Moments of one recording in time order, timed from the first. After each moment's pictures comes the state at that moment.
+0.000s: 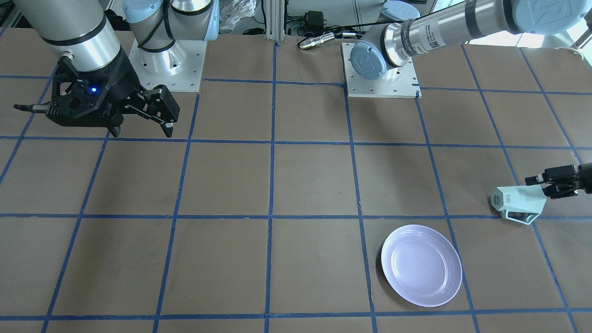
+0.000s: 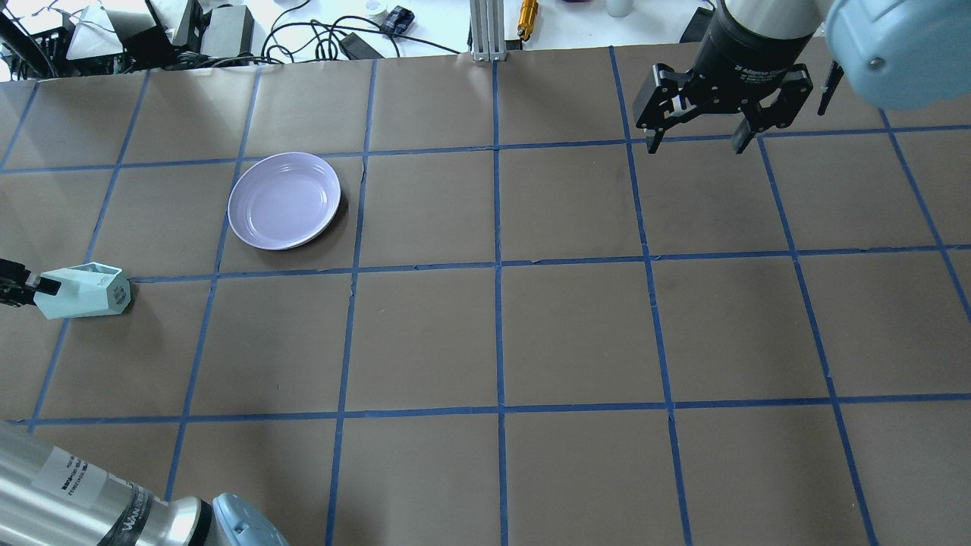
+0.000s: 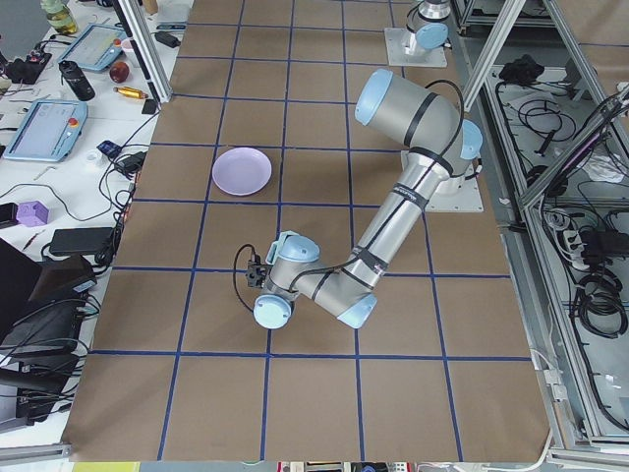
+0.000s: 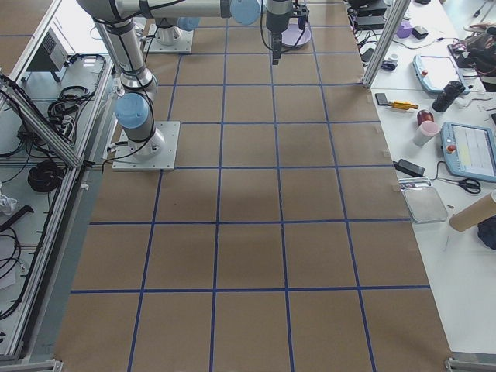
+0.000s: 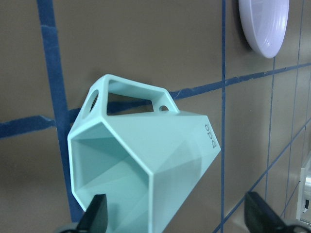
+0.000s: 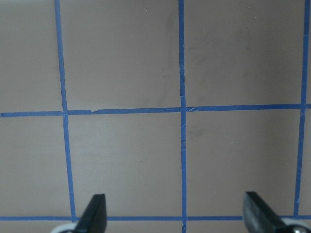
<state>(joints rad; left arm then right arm) -0.61 -2.34 -1.23 -1.95 1.22 1.21 1.58 -1.51 1.50 -1.60 -1.52 0.04</state>
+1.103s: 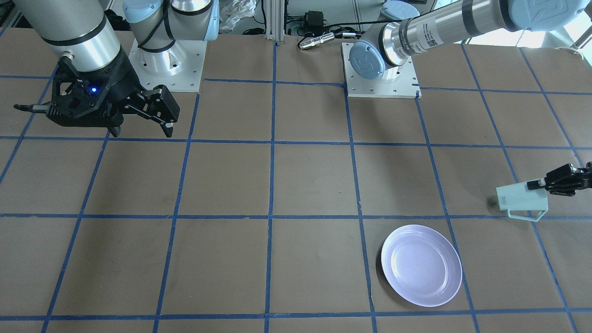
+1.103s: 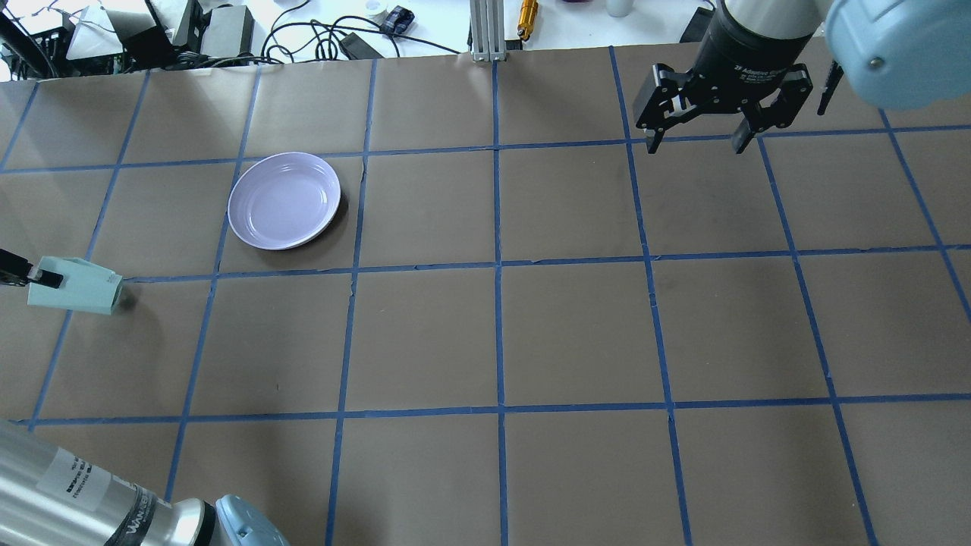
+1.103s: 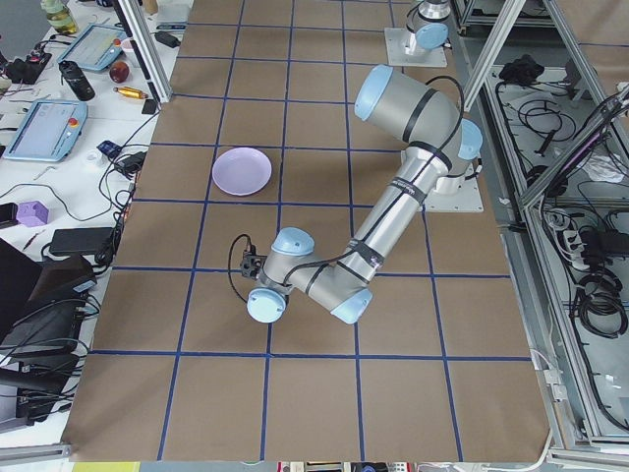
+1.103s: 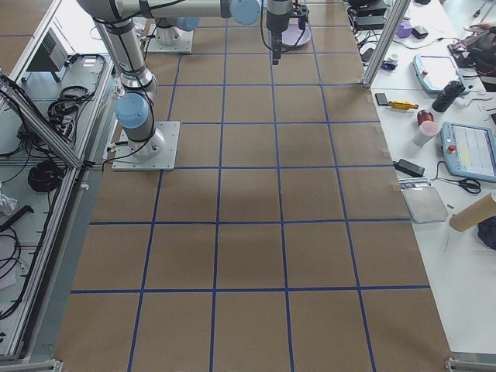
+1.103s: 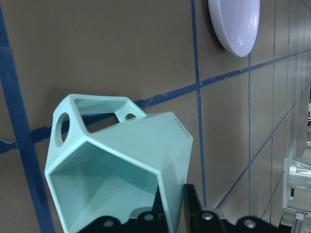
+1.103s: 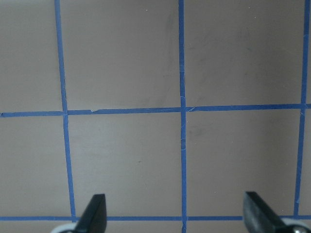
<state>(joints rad) -0.64 -2.30 -1.18 -2.06 1.18 1.26 1.58 -1.51 1.50 -1.60 -1.52 0.04</state>
